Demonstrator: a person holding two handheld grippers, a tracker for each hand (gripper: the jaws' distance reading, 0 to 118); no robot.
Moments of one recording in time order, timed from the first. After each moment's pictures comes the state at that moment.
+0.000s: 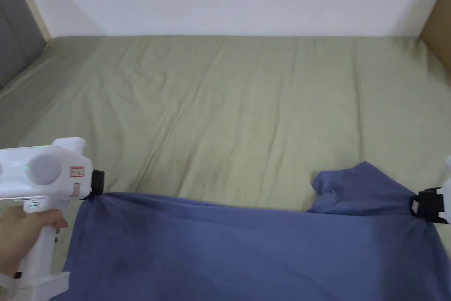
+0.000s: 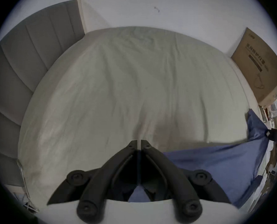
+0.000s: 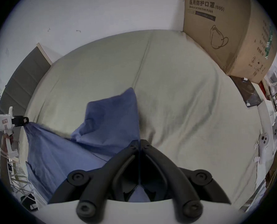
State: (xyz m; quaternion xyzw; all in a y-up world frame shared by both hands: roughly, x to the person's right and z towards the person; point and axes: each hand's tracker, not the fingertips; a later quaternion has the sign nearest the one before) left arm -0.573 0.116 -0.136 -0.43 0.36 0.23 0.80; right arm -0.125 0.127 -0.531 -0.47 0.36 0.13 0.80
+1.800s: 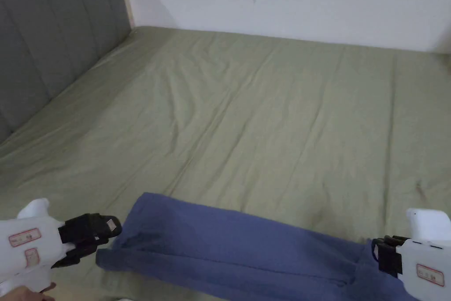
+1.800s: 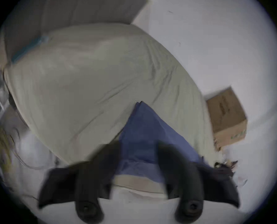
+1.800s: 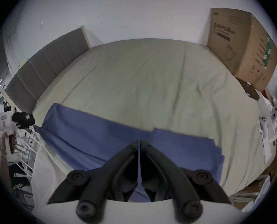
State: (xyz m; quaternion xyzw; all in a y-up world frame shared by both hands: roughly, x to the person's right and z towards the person) left arm -0.394 0.088 0.177 -0.20 0.35 0.54 0.74; right arm -0.061 0.131 -0.272 -0.40 0.46 0.18 0.77
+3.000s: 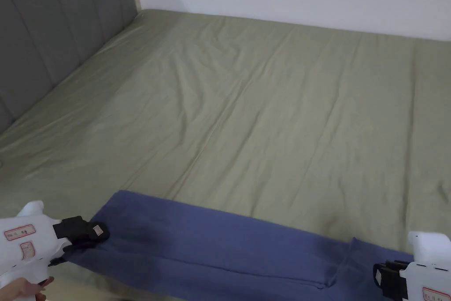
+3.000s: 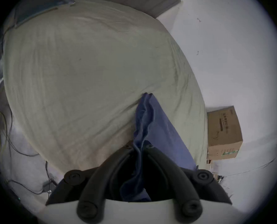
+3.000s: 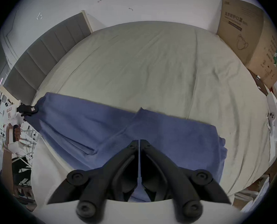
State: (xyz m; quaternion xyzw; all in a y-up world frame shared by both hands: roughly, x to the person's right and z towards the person) left arm -0.435 0.058 0.179 -0.21 0.36 0.56 0.72; right arm -0.071 0.101 -0.271 -0.46 0.46 0.20 0.73
